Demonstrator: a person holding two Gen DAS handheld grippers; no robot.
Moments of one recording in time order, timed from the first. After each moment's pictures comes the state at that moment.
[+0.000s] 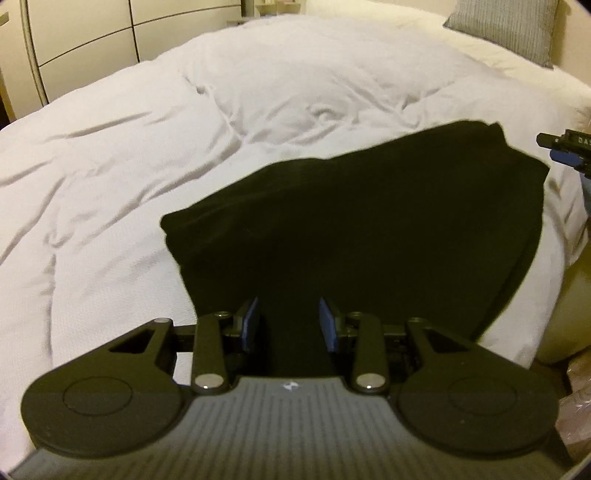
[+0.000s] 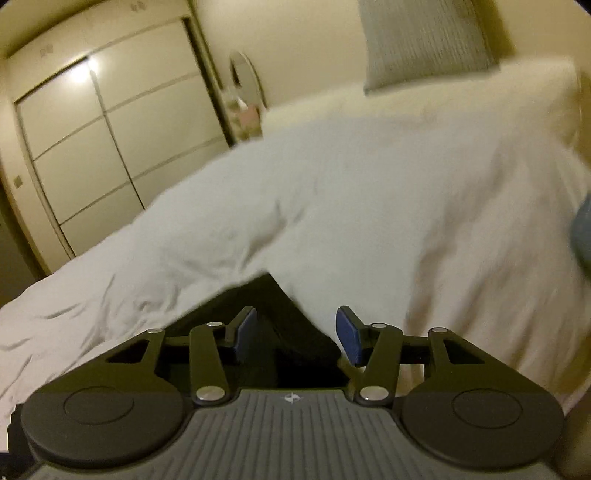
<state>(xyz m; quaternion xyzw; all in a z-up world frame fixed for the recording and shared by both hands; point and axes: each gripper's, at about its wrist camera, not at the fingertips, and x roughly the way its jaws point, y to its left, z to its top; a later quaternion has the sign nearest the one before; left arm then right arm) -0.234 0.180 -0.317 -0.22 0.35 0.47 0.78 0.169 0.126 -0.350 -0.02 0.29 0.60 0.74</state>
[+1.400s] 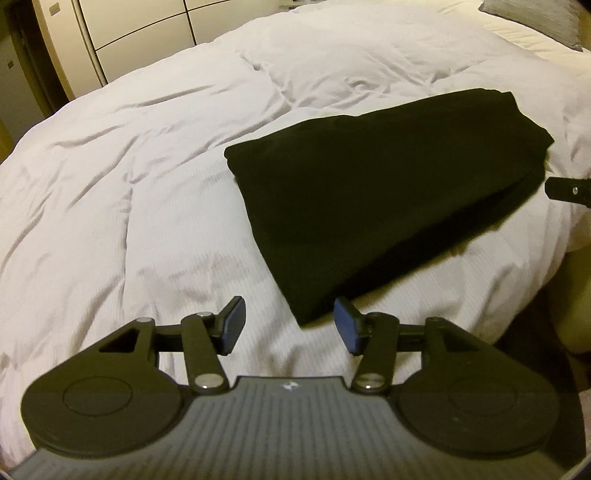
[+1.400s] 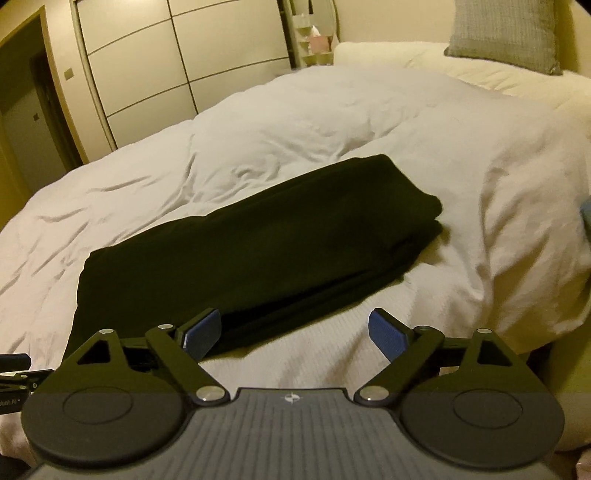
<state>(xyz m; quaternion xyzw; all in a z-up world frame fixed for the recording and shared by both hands) -0.251 0.077 -0.305 -0.21 0.39 0.55 0.71 0.033 0.041 -0.328 -0.17 0.32 0.63 0.68</state>
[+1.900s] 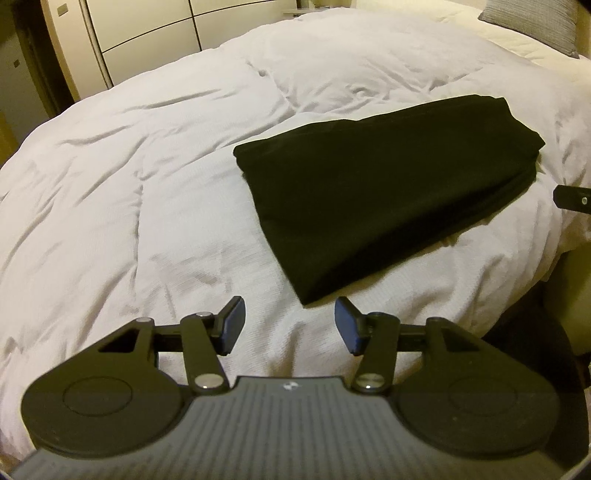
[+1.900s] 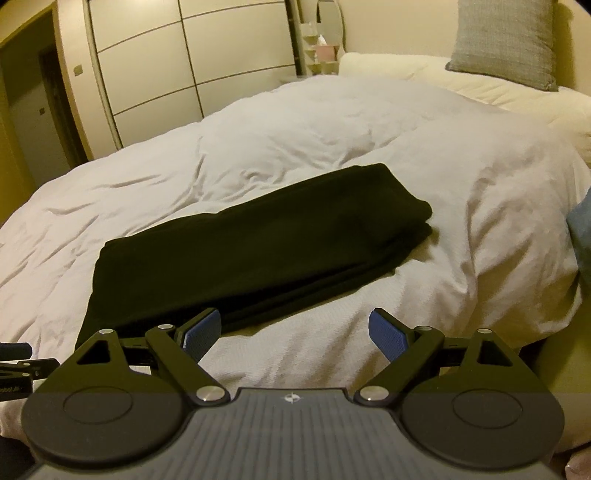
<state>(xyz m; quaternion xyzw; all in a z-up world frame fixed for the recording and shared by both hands) -0.260 0.061 -0.299 -0.21 0.38 0.56 0.71 0.022 0.009 -0.314 -0.17 0.31 0.64 0.68</state>
